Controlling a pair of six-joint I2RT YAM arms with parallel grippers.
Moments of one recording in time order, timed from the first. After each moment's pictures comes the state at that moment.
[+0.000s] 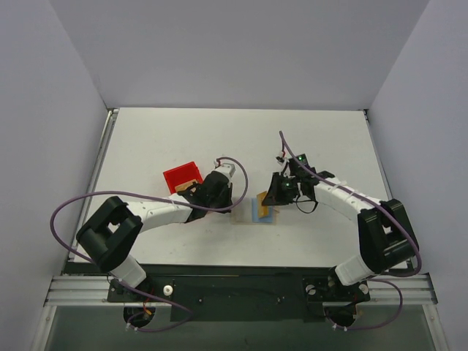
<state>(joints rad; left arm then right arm) -0.79 1.60 0.84 -0.01 -0.10 -0.51 0.40 1.51 0.84 -0.32 -0.40 0.50</state>
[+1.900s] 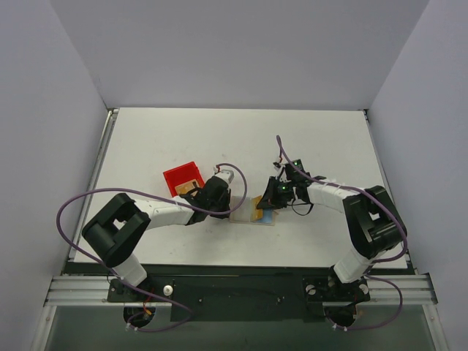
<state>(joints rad) -0.79 1.65 0.78 0.03 -0.08 -0.52 0.40 1.65 0.78 -0.11 -0.50 0.60</state>
